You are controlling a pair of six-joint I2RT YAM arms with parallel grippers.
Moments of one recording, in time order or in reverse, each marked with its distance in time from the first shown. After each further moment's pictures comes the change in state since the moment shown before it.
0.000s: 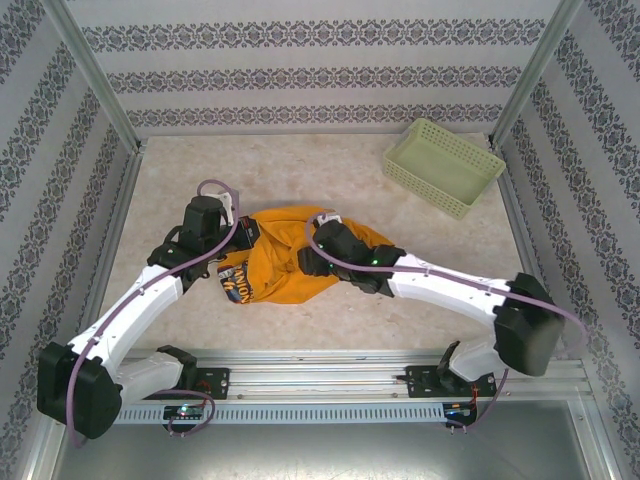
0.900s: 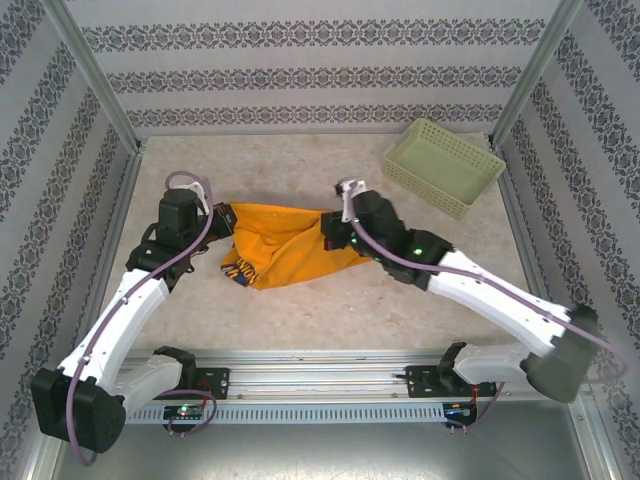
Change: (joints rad) left arm 0.123 -0.082 0.064 -0.064 -0.060 -0.011; right arm -0.080 -0.254 0.152 -0.097 -0.029 -0.100
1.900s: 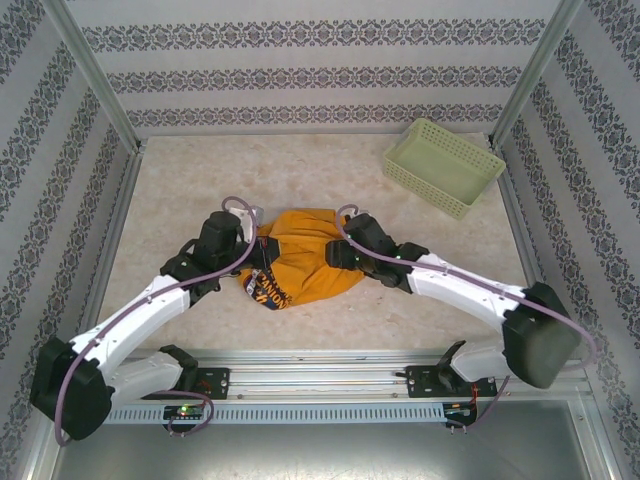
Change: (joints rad) left arm -0.277 0.050 -0.153 0.145 0.129 0.012; right arm -0.099 0.168 -0.283 0.097 -0.038 0.112
